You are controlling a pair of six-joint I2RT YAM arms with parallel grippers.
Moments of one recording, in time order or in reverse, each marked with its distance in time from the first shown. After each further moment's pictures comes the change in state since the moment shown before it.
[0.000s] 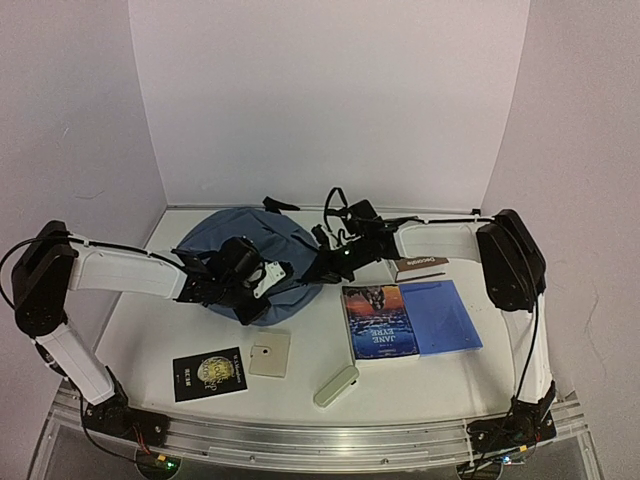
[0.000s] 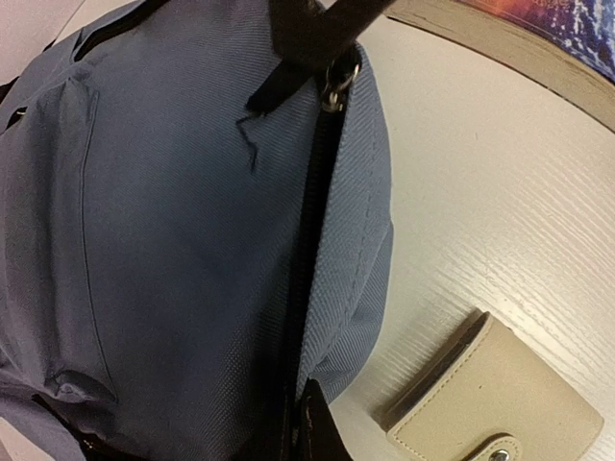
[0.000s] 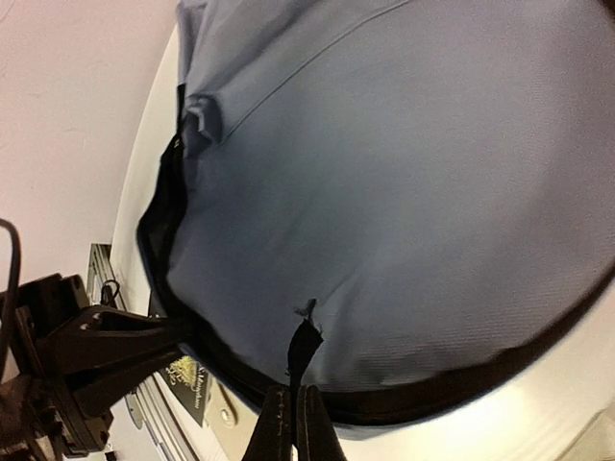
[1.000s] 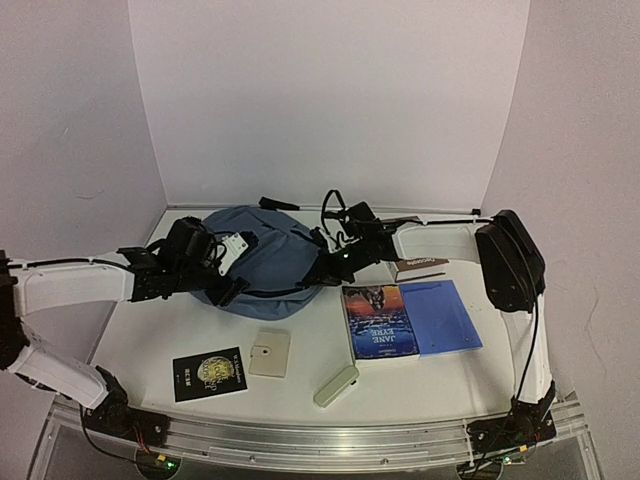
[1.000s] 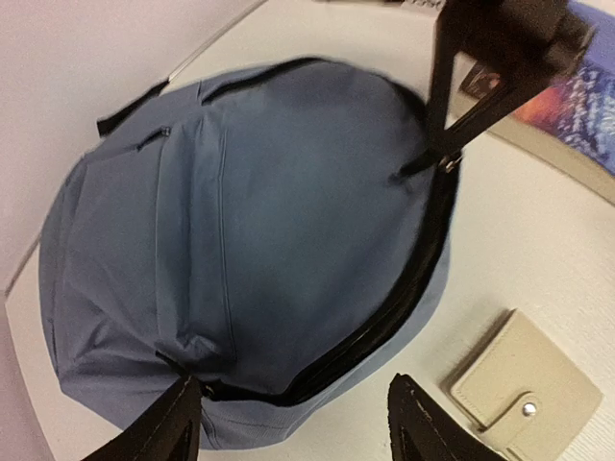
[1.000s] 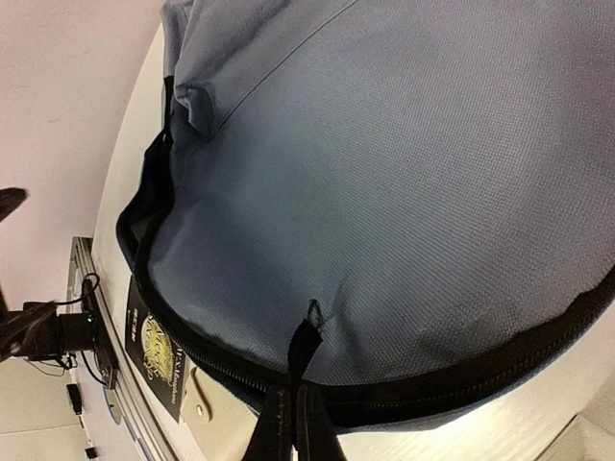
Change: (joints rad) left arm 0.136 -0.285 -0.133 0.068 0.041 0.059; right arm 0.020 0.000 -0.001 -0.015 0.021 -0.050
